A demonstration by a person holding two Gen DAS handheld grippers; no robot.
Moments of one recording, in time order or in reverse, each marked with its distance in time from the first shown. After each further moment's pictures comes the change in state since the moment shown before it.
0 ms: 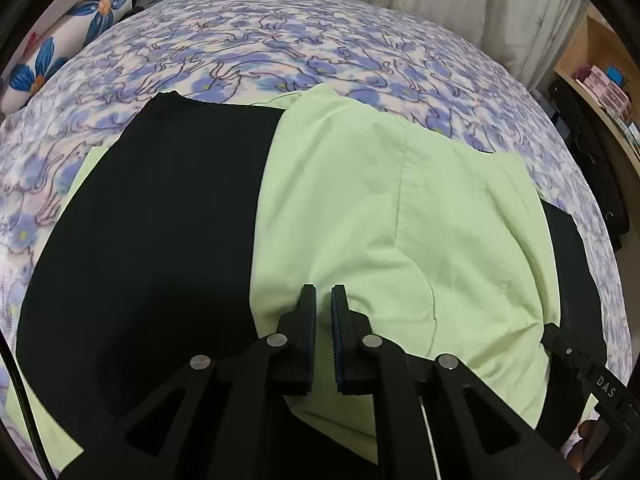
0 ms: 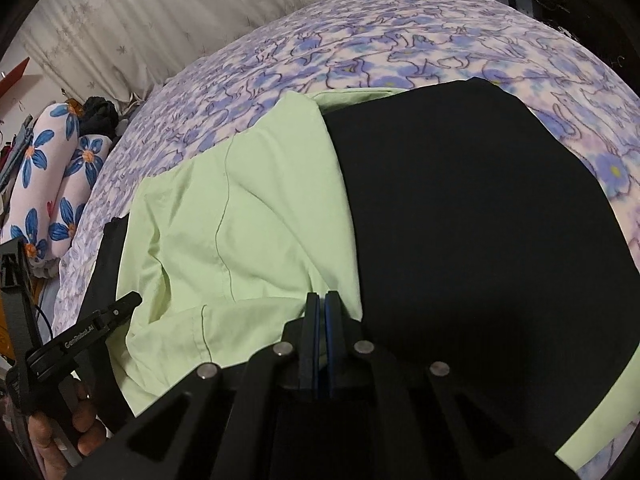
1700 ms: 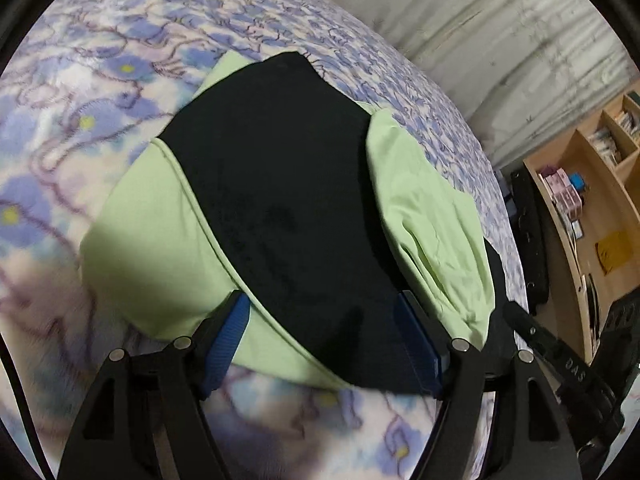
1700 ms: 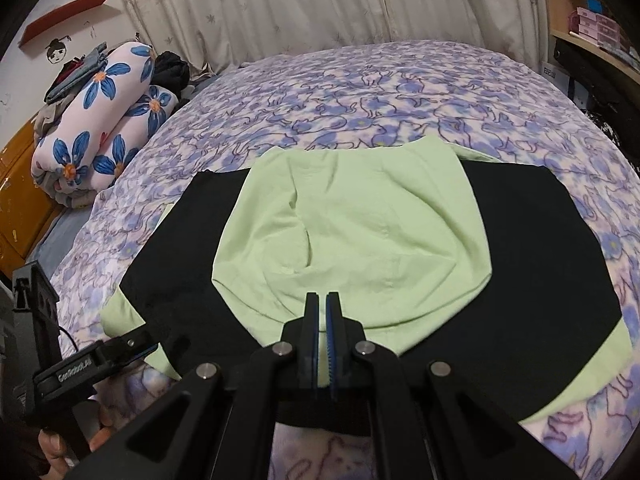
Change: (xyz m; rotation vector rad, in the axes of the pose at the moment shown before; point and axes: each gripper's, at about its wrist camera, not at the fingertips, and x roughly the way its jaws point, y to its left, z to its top) left arm -0.064 0.118 -0.095 -0.337 -0.059 -0.313; right arm -0.056 0.116 -0.051 -0.284 -0.091 0.026
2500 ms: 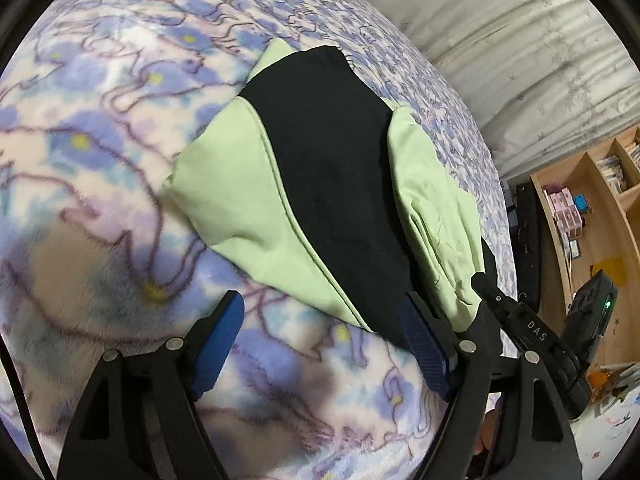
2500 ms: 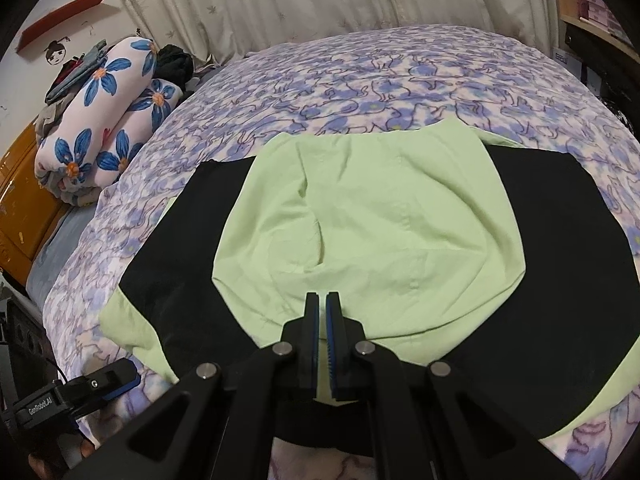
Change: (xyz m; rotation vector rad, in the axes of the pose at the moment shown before) left arm -0.039 0.020 -0.020 -0.118 0.039 0.005; right arm 0.020 0.004 0.001 0.013 0.043 0.054
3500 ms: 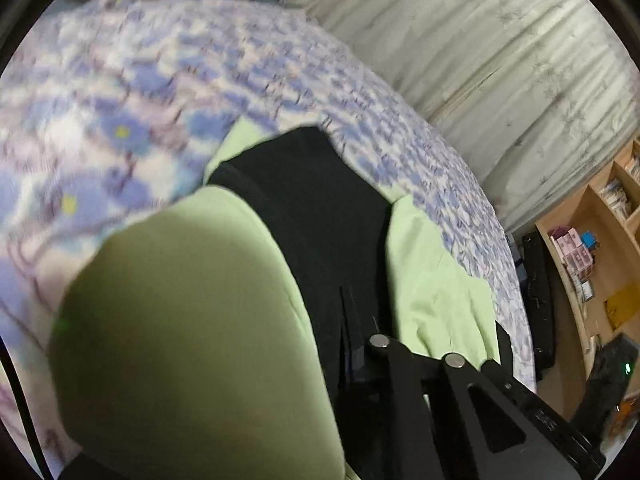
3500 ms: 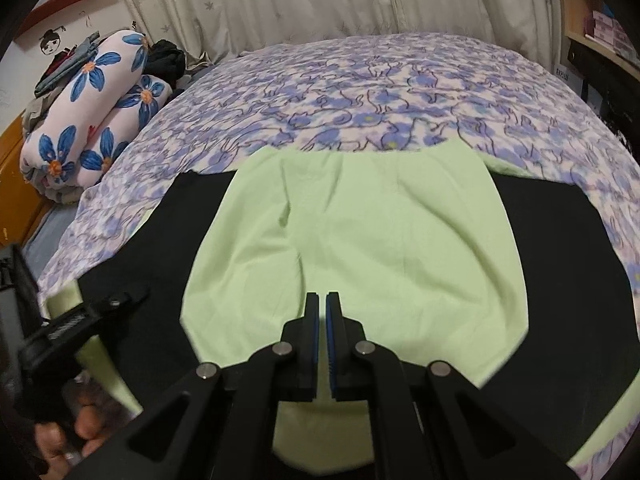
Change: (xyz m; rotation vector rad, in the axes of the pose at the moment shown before) left arm 0.044 -0.030 0.064 0.085 -0.287 0.033; right arm 0.036 -0.007 0.035 -0.041 -0.011 -0.073
